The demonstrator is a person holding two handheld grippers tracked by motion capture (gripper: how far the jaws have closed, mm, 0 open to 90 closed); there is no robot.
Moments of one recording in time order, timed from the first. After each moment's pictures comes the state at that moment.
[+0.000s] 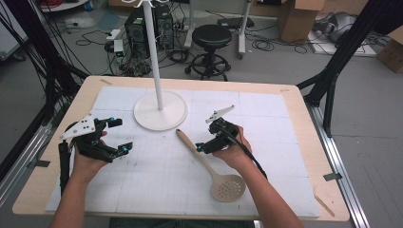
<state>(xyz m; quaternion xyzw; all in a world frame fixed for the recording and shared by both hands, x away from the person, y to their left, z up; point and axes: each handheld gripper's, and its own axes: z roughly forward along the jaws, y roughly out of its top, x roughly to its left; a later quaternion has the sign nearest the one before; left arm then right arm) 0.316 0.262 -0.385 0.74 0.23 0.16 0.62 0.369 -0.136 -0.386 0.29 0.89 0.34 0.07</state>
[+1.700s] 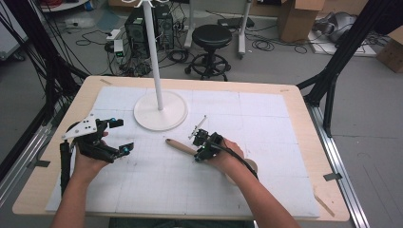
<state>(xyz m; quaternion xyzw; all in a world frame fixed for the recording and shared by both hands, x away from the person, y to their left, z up) 0.317 0.260 -0.387 0.74 0.23 0.15 0.61 0.364 -0.098 -0.416 0.22 0.96 0.20 0.03</state>
